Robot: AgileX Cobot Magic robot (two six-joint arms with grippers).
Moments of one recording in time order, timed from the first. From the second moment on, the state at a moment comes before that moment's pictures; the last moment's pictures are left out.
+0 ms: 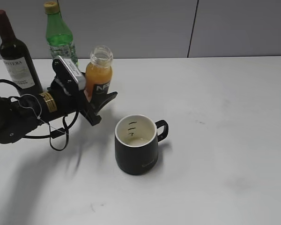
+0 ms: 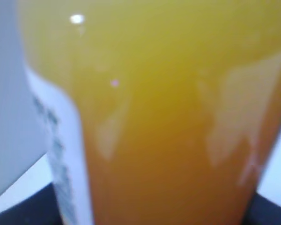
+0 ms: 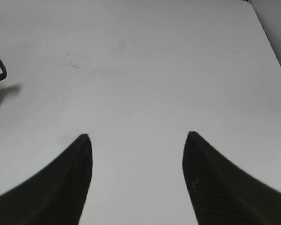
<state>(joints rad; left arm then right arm) -0.30 2.16 -0.87 0.53 -1.08 0.34 0.10 0.00 -0.41 0.03 0.95 0.02</state>
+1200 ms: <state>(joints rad) -0.30 2.16 -0.87 0.55 -1.11 0.85 0.10 0.00 -0.41 0.03 0.95 0.02</state>
